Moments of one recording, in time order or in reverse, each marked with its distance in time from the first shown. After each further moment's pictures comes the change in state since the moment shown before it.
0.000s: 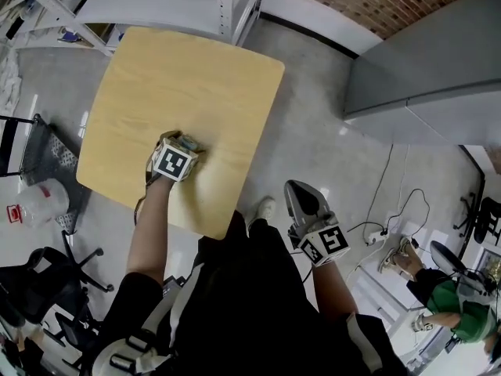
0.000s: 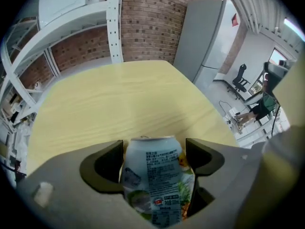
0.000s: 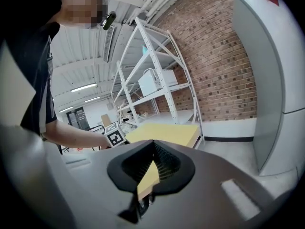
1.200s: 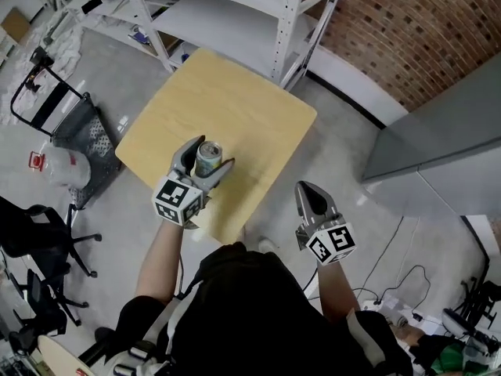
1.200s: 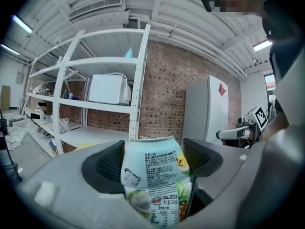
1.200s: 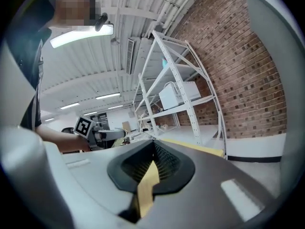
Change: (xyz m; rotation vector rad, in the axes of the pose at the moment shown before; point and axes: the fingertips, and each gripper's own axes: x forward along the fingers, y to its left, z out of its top) left arm -0.231 -0.067 0.096 -0.170 -0.937 0.158; right arm 0.010 0.007 0.060 -0.102 -0.140 0.260
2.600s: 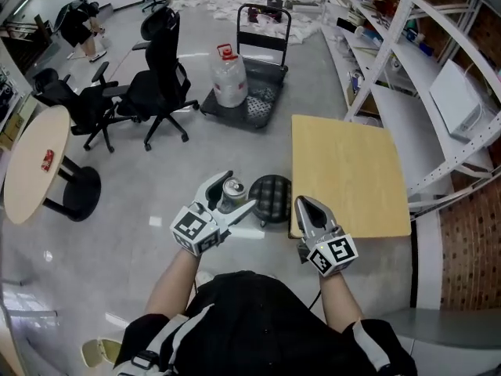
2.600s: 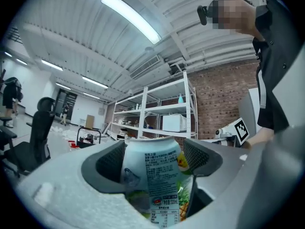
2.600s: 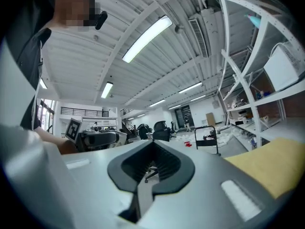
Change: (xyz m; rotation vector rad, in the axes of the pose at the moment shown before) left arm -0.398 -0.128 -0.013 -0.046 -0.338 0.874; right arm -0.008 0.335 -0.012 -0.145 0.090 1.088
